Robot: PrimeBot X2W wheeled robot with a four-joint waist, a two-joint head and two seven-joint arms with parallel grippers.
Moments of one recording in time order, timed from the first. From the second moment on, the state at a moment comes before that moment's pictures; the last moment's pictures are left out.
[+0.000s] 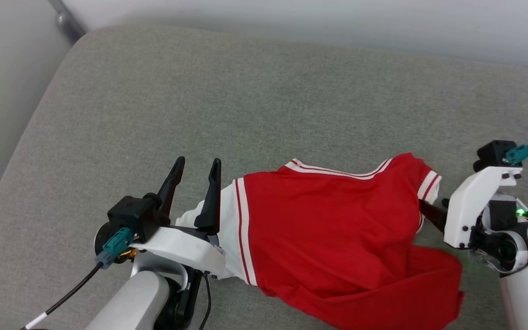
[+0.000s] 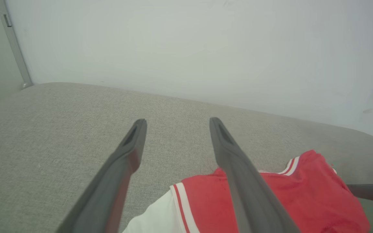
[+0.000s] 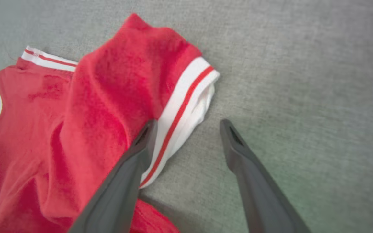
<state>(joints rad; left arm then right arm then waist) -0.32 0.34 -0.56 0.07 -0.67 0.24 -0.26 -0.41 -0.19 -0.03 0.33 0.43 0.13 0.79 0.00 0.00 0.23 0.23</state>
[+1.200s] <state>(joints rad) -0.28 0.32 -0.50 0.12 -0.63 0.21 -0.24 -0.19 -0.24 -0.34 0.28 0.42 0.13 0.70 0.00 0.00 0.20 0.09</state>
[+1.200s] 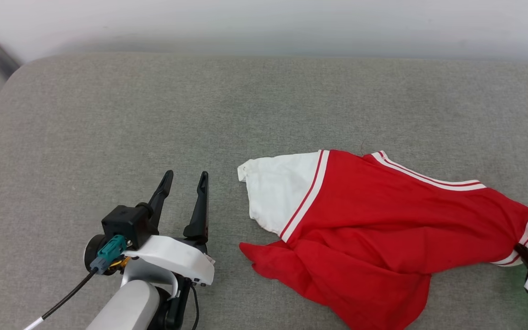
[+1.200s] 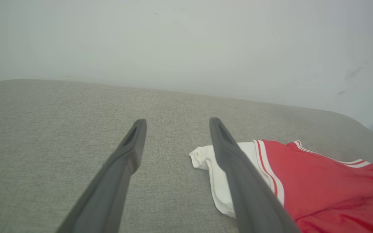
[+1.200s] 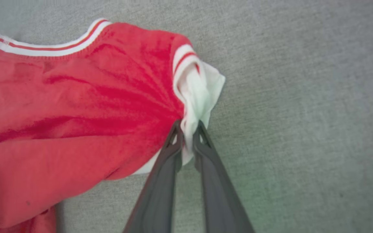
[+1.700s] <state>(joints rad) -0.19 0.36 -0.49 0.11 -0.65 0.25 -0.21 -0.08 -0.16 -0.30 0.23 0.29 0.13 0.20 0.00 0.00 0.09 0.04</state>
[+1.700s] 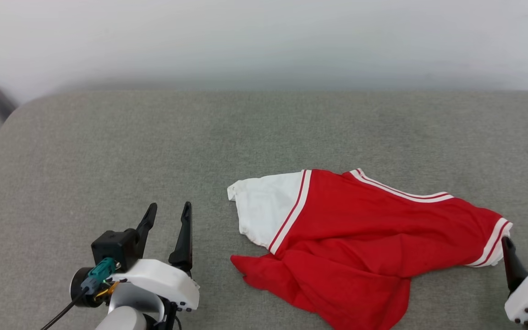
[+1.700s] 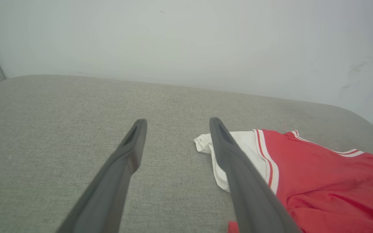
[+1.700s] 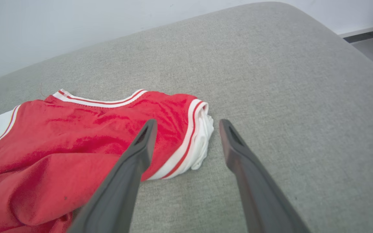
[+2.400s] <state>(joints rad) -0.24 0.36 -0.50 0.06 -0.64 0.25 -0.21 -0.22 -0.24 -0.30 0.28 0.34 0.13 0.72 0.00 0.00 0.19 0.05</state>
